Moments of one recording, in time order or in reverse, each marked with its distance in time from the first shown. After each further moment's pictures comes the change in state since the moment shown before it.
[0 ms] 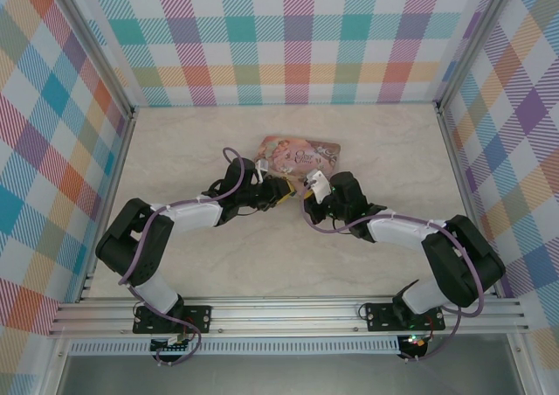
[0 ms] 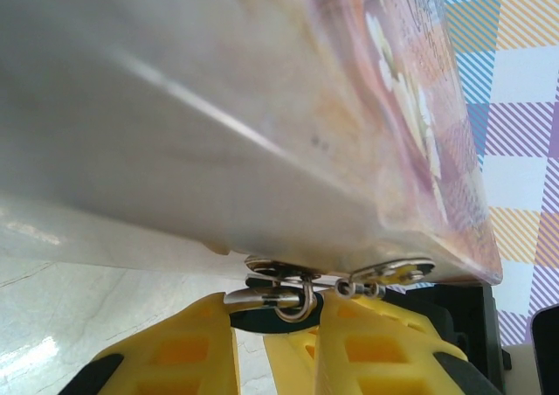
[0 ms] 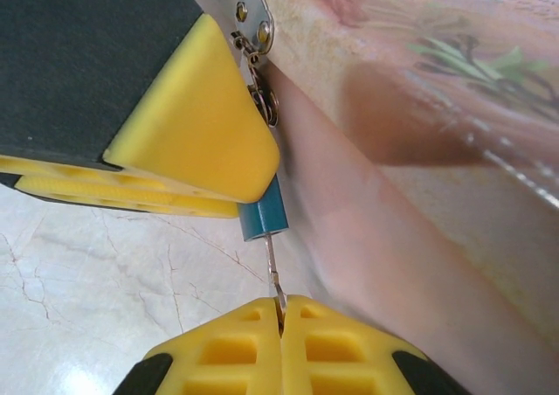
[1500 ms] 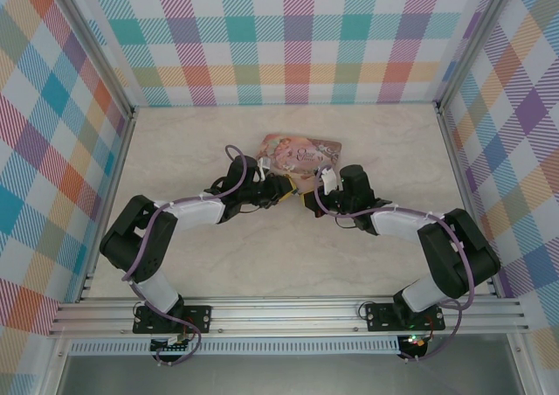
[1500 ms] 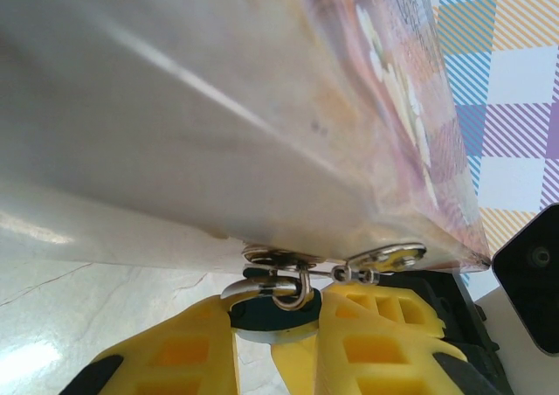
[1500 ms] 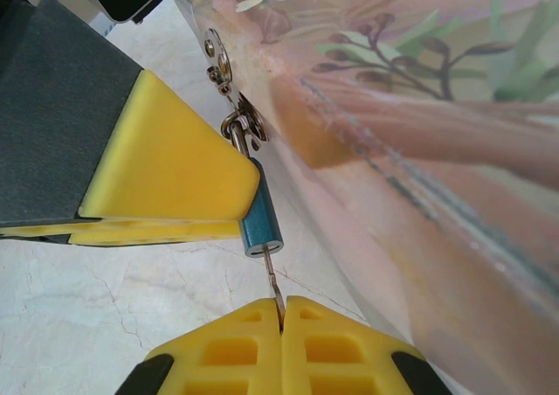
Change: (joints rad) left arm -0.003 0.033 0.034 0.007 0.006 0.004; right arm -0.098 0.051 0.015 0.053 -0.231 0.262
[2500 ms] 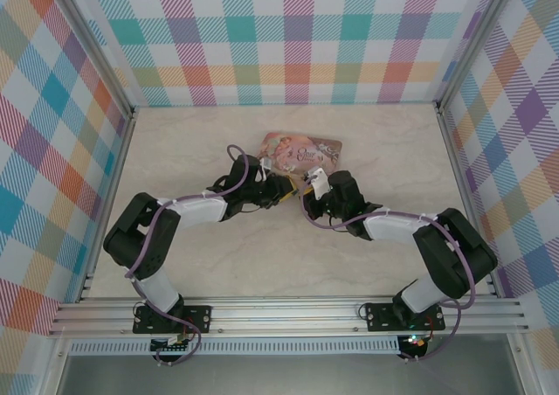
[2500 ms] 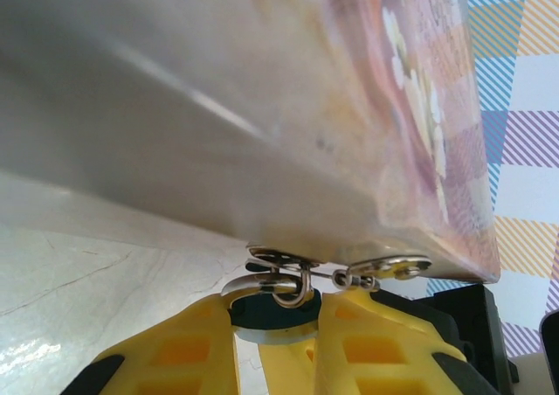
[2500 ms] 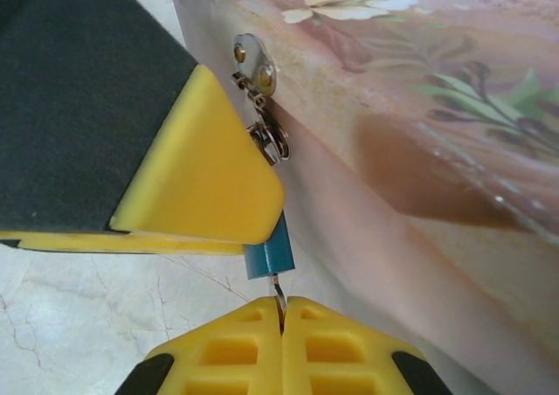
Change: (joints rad) left arm -0.004 0.037 0.028 -0.037 -0.011 -0.005; right arm 0.108 0.019 -0.003 0.025 0.252 -0.131
